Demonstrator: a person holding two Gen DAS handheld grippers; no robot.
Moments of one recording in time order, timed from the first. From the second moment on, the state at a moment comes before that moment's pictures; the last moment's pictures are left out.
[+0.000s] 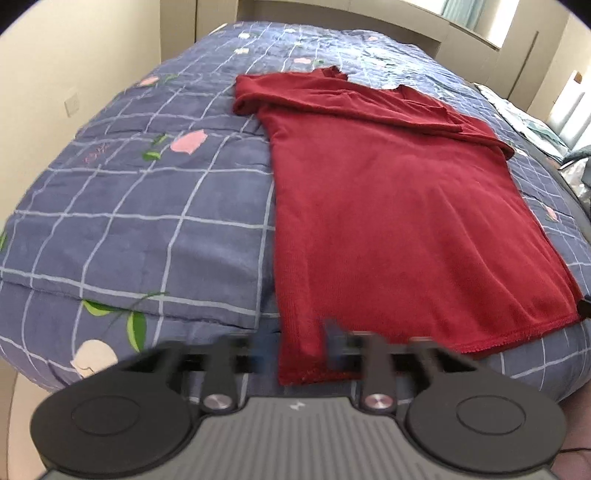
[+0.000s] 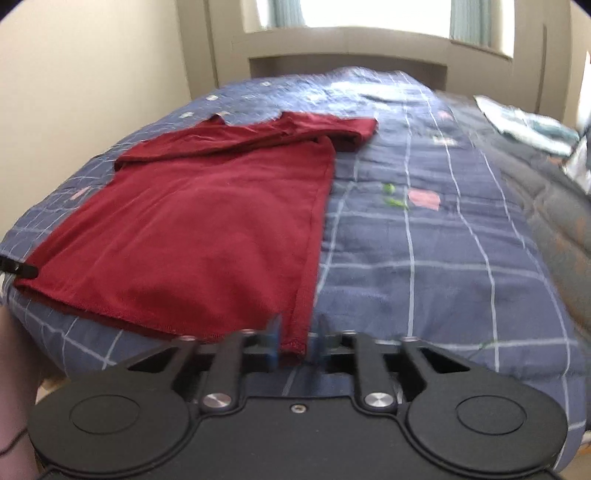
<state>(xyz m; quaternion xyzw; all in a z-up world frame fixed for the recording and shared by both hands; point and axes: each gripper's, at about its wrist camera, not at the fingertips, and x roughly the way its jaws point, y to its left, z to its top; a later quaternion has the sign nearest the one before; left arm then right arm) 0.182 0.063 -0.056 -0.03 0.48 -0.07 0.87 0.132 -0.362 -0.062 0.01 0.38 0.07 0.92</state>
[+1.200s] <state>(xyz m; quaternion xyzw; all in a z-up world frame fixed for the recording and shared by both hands) 0.118 -0.014 -0.080 0.41 0.33 -0.21 0.82 0.114 -0.291 -0.079 -0.22 0.33 0.21 0.89</state>
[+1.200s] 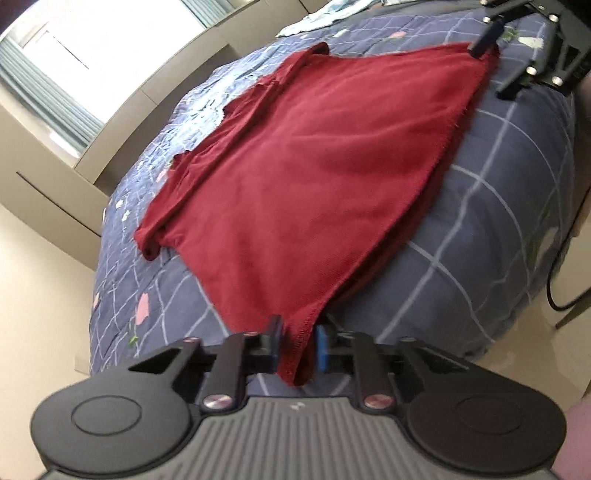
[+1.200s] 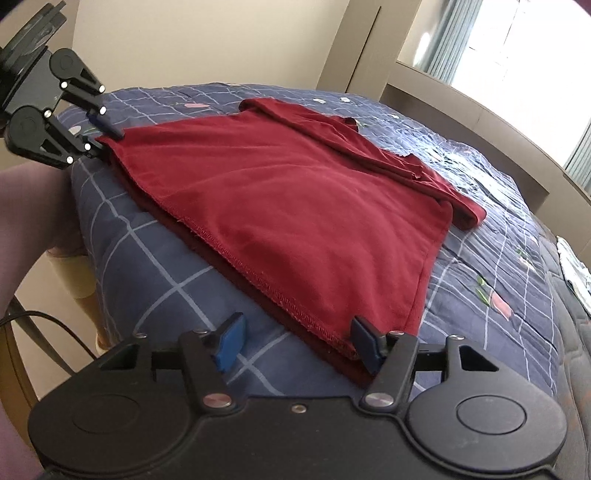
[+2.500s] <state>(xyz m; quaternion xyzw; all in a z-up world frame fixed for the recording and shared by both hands) 0.240 0.036 0.032 0.10 0.41 -0.19 0.89 0.167 -0.303 -0.011 -0.19 0.29 0.26 0.90</state>
